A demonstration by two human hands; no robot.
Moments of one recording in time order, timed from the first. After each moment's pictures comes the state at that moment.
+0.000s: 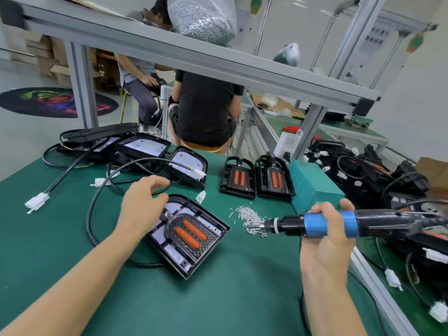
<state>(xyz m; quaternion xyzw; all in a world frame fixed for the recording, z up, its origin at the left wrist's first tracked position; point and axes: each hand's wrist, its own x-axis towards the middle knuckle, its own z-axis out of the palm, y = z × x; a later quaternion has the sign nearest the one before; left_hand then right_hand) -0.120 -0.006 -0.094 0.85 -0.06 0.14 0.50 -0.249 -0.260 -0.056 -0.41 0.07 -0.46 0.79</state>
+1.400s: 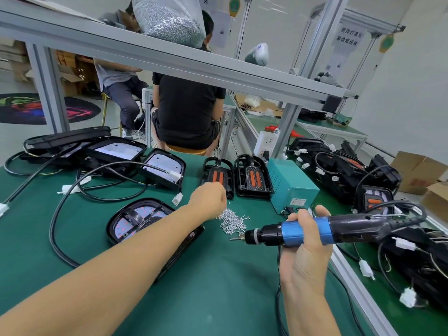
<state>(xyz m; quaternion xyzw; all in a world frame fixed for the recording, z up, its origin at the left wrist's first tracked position) -0.107 -0.166 -0.067 0.93 -0.27 -0.03 0.25 -0.266 -0.269 -0.057 -0.40 0.14 -0.46 0.78</state>
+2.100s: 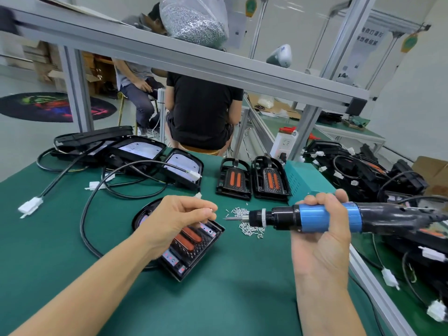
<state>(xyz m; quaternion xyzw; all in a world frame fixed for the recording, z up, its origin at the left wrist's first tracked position) -0.162 -0.045 -0.071 0.63 -0.19 -0.17 0.73 -0.260 -0.235 -0.024 -0.30 0.02 -0.39 0.87</state>
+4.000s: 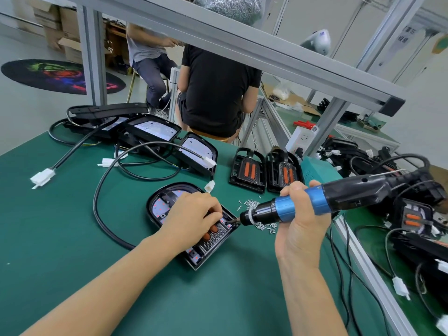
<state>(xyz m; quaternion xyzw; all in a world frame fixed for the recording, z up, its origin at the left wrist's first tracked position) -0.155 -0.051 -0.101 0.87 -0.28 0.02 0.41 -0.213 -0.209 -0.052 -0.46 0.04 -0.39 0.80</state>
